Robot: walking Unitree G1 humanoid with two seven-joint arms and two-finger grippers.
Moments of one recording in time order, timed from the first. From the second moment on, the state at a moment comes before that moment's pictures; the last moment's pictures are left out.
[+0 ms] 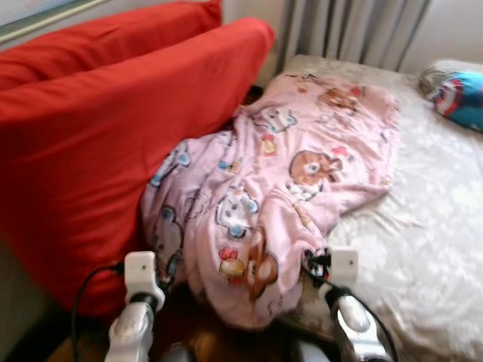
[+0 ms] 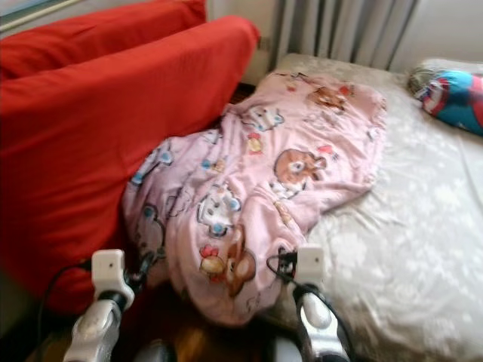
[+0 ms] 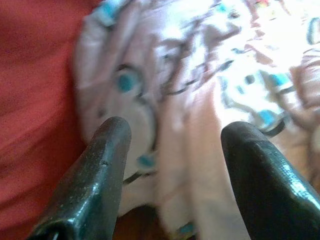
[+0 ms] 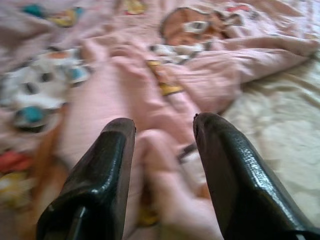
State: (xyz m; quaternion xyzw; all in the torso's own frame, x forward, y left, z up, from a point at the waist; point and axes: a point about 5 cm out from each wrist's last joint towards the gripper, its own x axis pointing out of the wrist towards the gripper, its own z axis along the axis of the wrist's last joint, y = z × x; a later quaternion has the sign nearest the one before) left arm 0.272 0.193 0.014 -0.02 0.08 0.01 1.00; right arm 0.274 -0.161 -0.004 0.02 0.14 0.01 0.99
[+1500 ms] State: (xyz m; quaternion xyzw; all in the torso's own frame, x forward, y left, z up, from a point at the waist) left arm 0.273 0.186 0.013 -0.02 0.10 -0.01 0.99; right arm 0.261 -0.171 -0.035 -0.08 0.33 0.09 0.94
